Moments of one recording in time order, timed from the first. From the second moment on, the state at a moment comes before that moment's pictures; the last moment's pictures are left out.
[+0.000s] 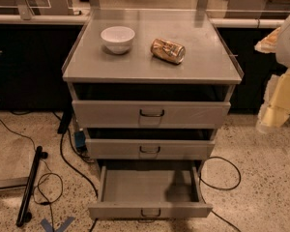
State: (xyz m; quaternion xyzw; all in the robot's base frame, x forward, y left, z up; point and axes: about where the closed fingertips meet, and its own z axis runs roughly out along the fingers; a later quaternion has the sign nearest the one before) arm 0.438 -0.217 0.976 -0.60 0.78 -0.03 0.16
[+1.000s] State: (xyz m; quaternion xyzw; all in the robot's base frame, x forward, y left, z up) arm 0.424 -0.211 0.949 -0.61 0.78 0.00 0.17
